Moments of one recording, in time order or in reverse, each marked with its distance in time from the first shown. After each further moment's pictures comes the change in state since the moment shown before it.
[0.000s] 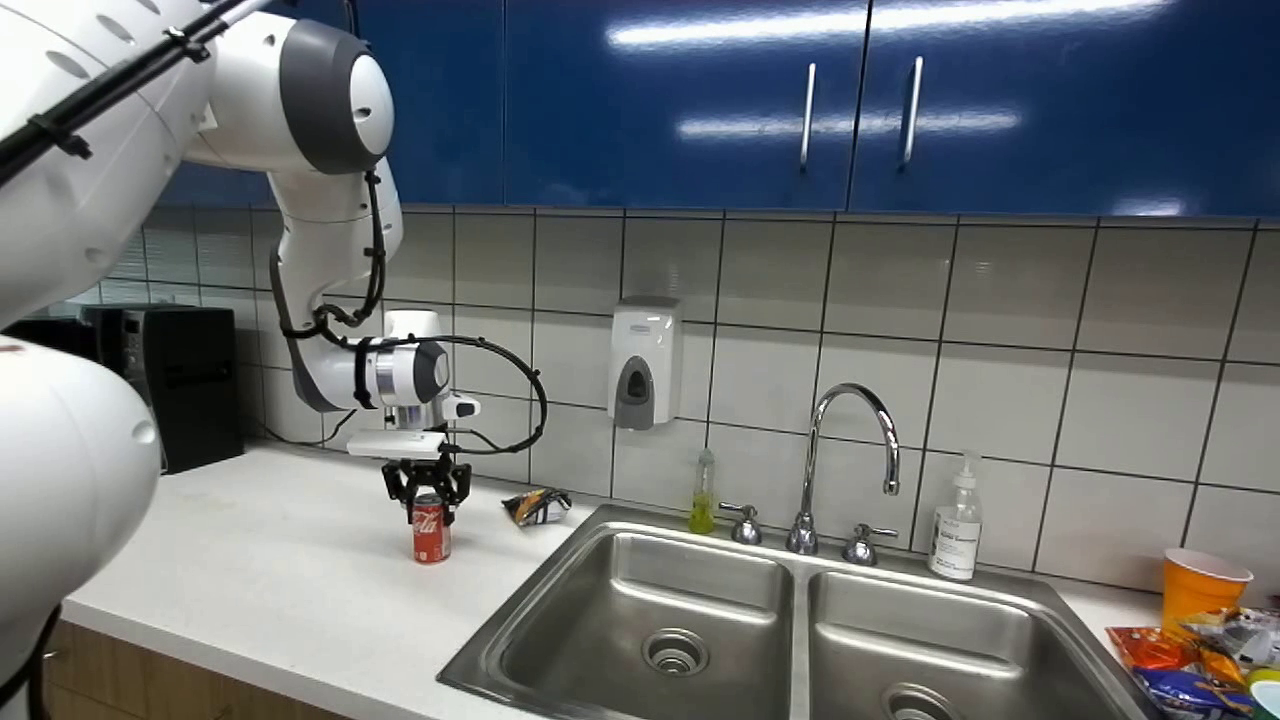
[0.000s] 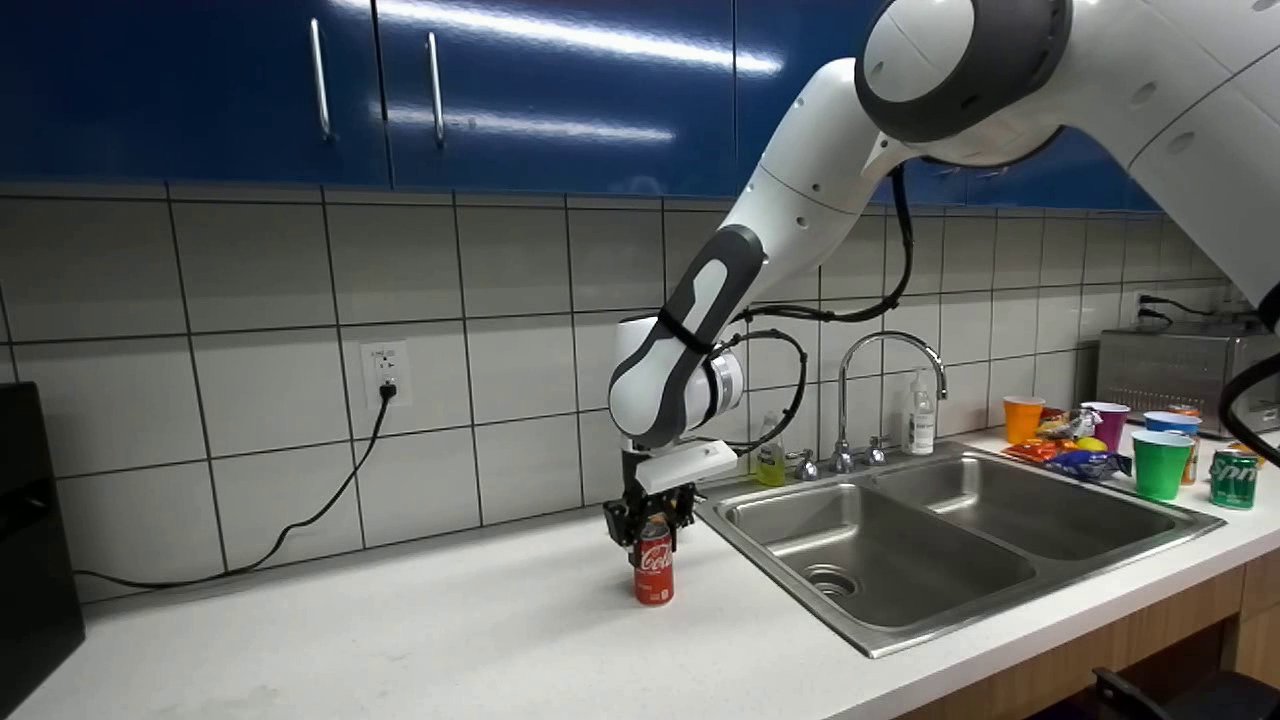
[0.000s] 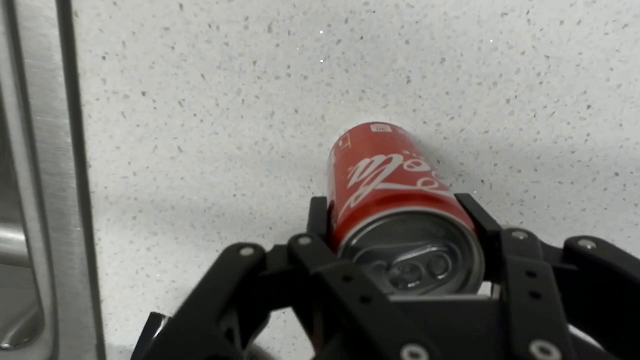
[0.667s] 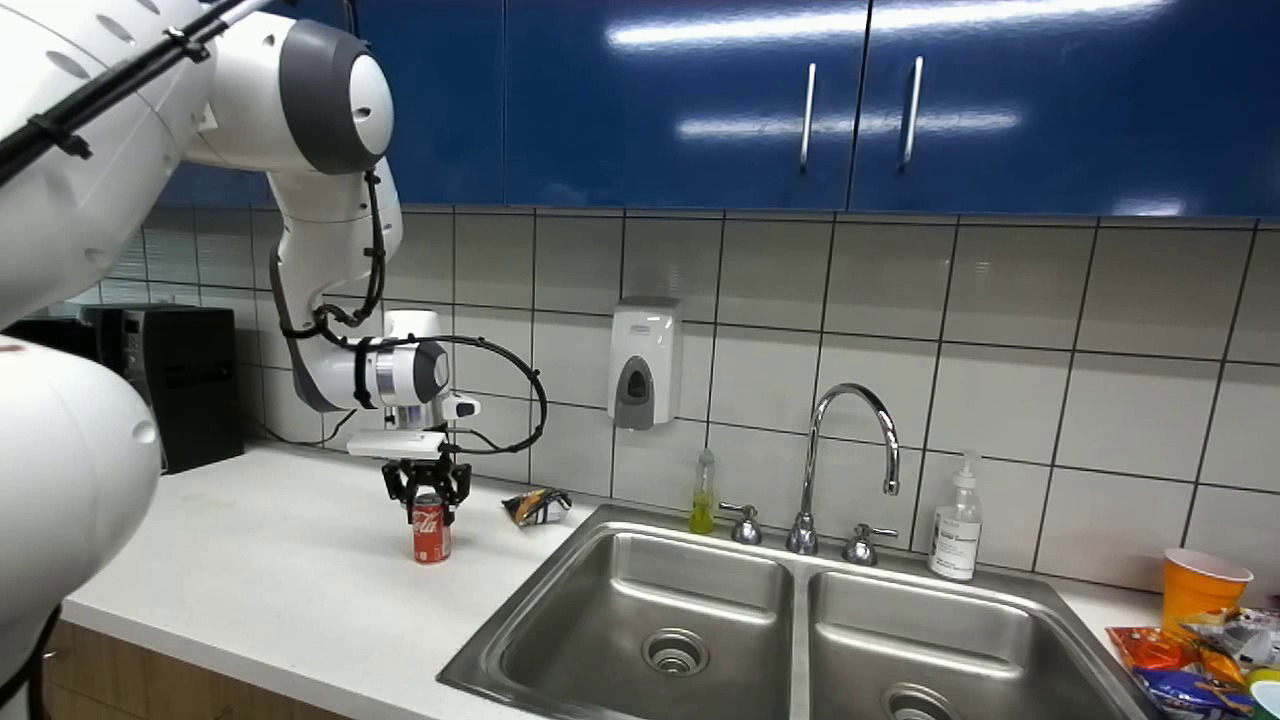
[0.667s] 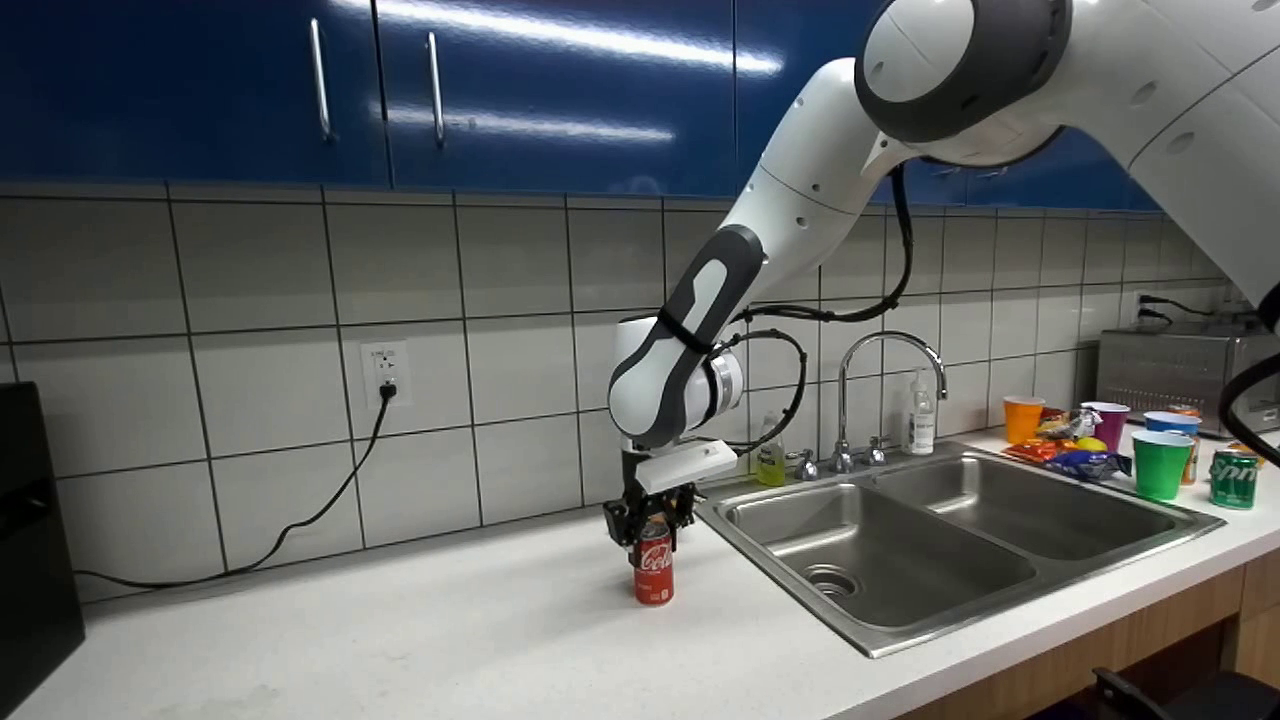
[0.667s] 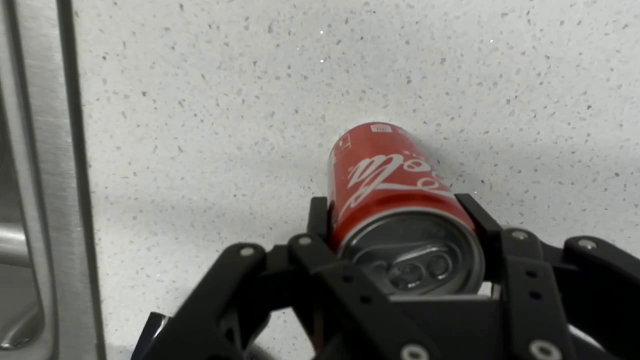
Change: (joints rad) arm 0.002 0.000 -0.001 0.000 0.000 -0.001 0.000
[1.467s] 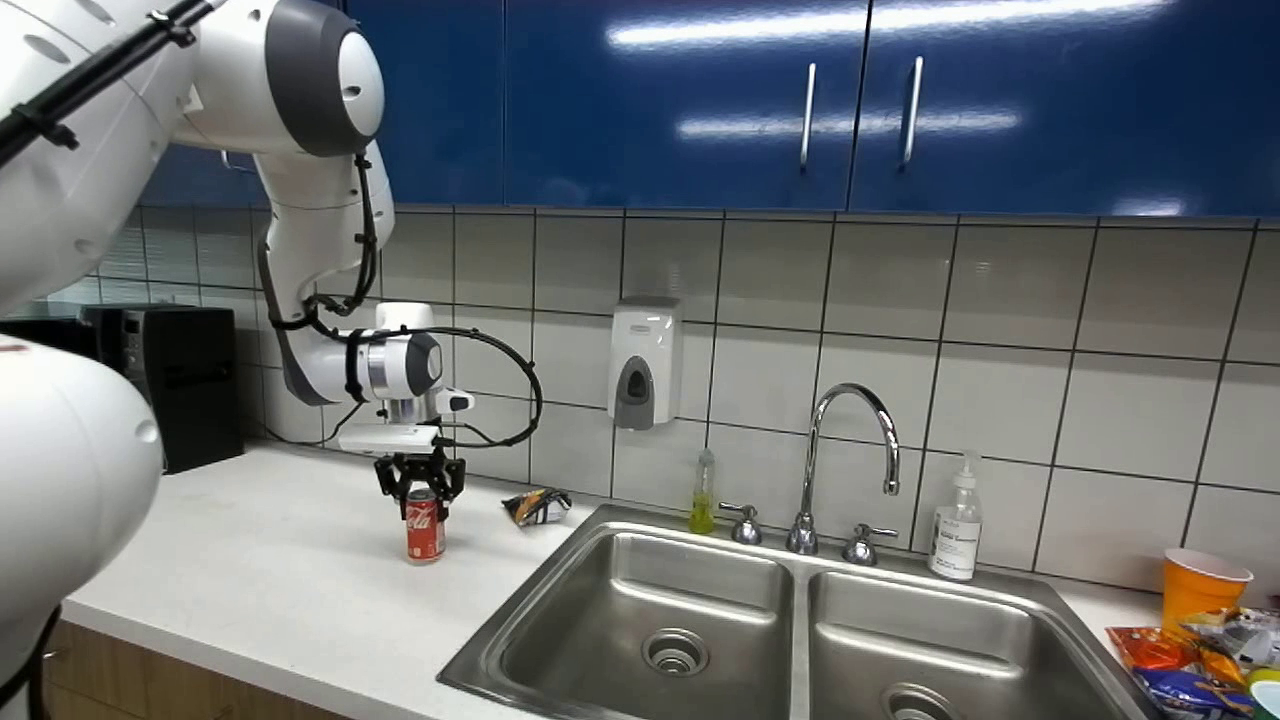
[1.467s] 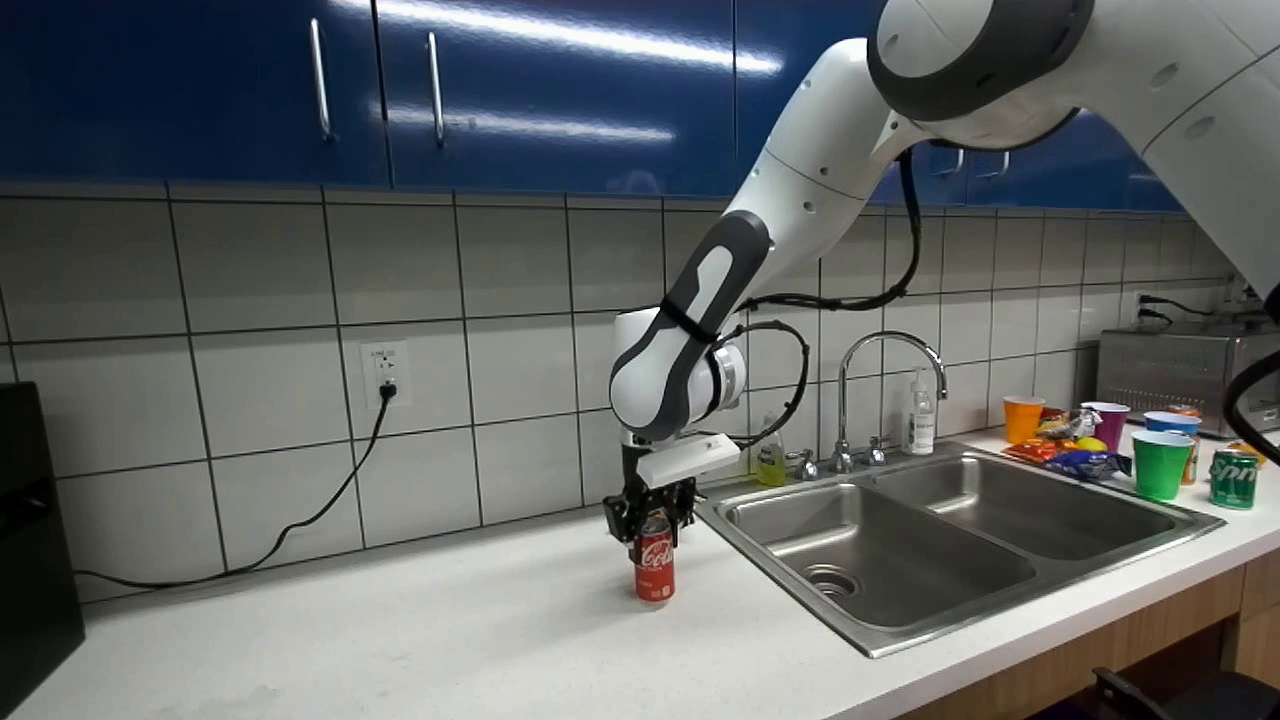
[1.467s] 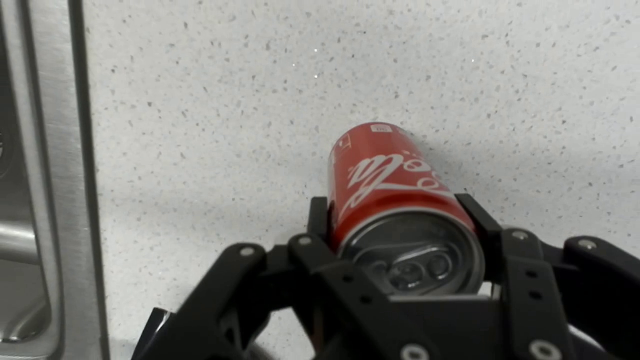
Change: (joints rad) arm 0.011 -0.048 0.000 -0.047 0.000 0.000 0.000
